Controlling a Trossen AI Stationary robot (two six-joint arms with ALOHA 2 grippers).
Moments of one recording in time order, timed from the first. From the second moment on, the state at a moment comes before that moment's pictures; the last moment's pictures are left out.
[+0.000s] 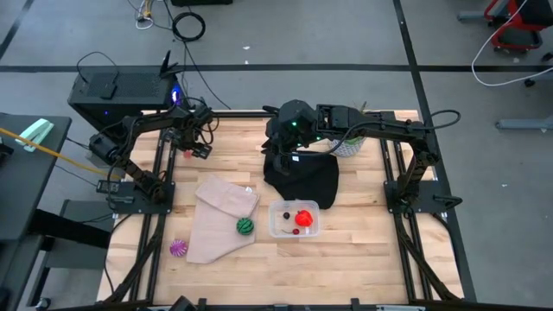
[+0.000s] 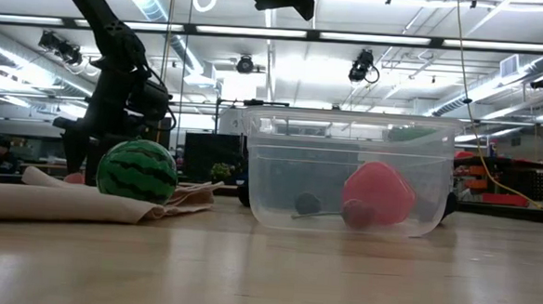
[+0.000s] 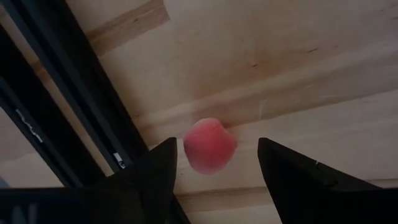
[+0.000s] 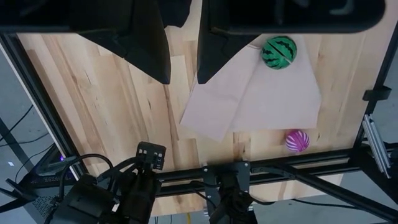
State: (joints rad) left arm 0.93 1.57 0.83 -0.92 -0.22 -0.27; right arm -0.12 1.78 1.90 -0.80 -0.08 0.05
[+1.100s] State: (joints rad) left arm 0.93 1.56 0.83 -0.97 -0.20 -0.19; right arm -0.12 1.78 1.90 -0.80 -0.08 0.04
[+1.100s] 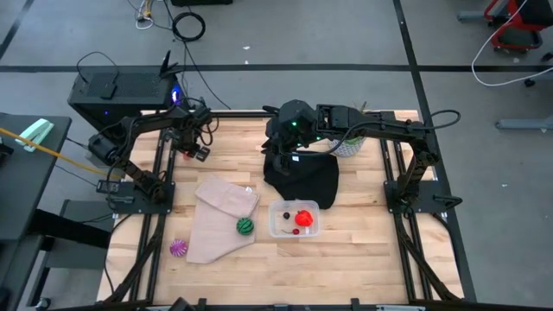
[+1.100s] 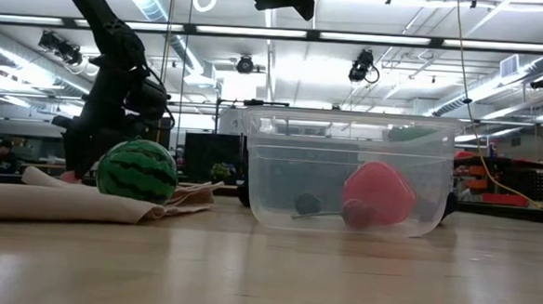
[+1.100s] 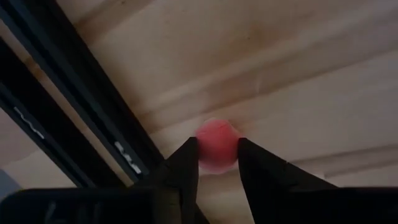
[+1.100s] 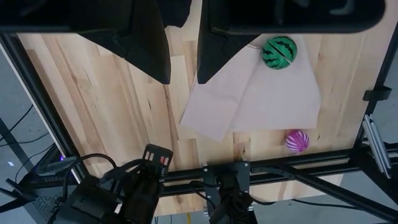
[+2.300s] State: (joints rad) left arm 0.30 1.35 1.21 -0.61 0.19 -0.65; right arm -0.51 1.75 1.90 -1.08 0.02 -0.08
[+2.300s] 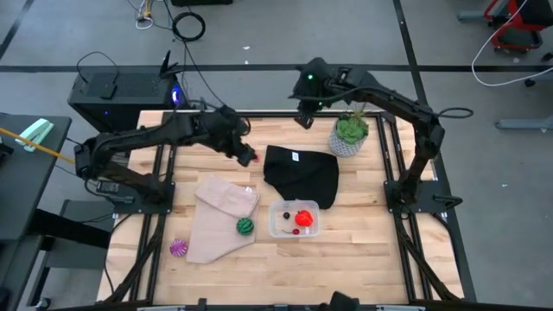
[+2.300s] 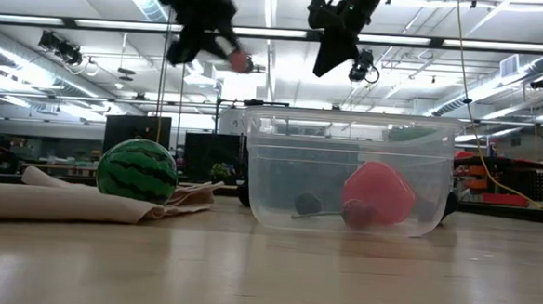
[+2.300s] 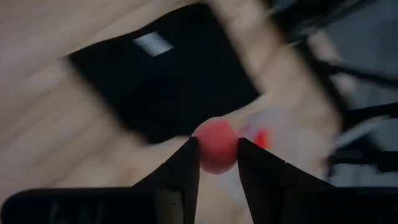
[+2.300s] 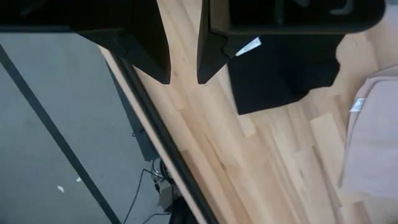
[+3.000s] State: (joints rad) left arm -0.02 1.64 1.20 -0.10 0.10 -0.73; right arm -0.68 1.71 1.90 -1.06 -0.14 -0.08
